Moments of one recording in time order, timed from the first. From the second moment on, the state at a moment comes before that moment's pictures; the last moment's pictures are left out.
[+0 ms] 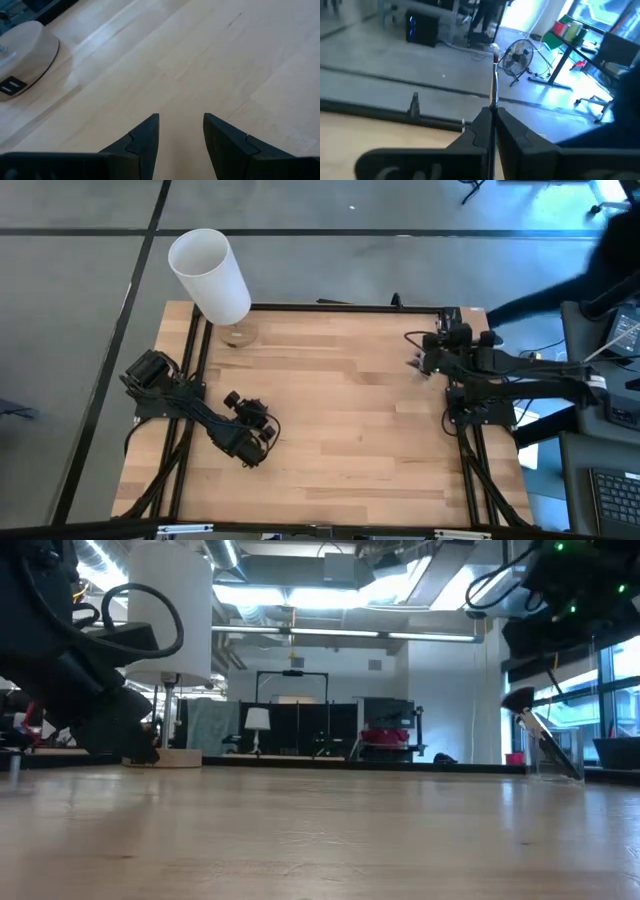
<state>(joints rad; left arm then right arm) -0.60 1.75 0.74 -0.71 -0.92 -1.45 -0.18 0.73 0.59 -1.00 1.33 0.91</state>
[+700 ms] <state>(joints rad) -0.57 1.75 0.74 -0.71 -0.90 -1.41 -0.49 0.71 0.37 -0.31 1.13 0.36</state>
